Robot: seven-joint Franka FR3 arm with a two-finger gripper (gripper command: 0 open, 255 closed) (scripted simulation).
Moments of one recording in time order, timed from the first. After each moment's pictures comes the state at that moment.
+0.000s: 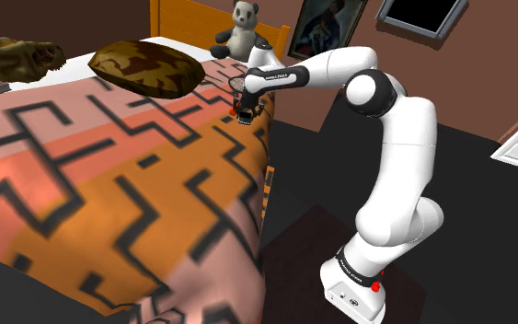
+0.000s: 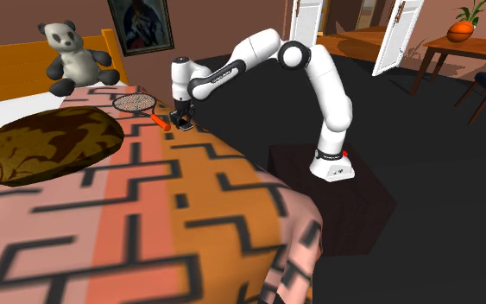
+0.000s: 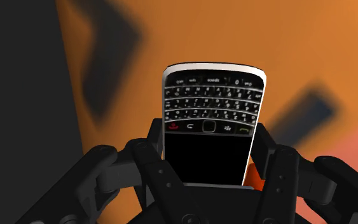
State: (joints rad) arm -0.42 0.57 0.29 -1.51 -0.35 2.21 0.78
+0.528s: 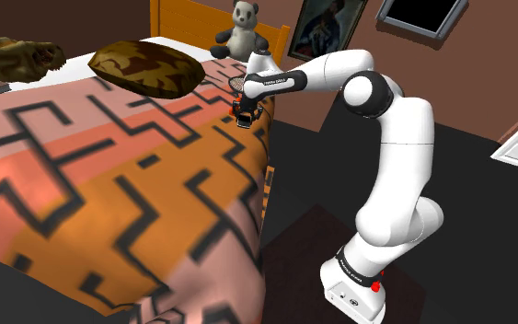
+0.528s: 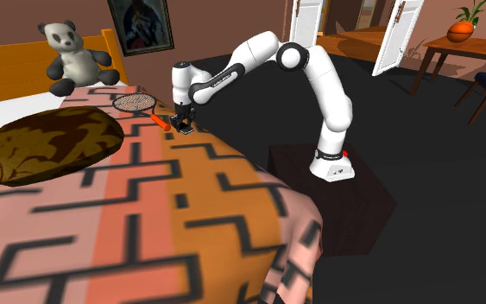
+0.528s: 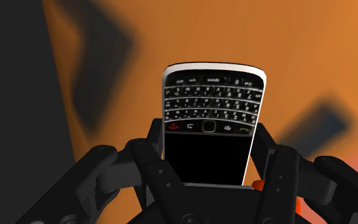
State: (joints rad) arm -0.41 0.59 0.28 -1.52 -0.36 2.24 0.79
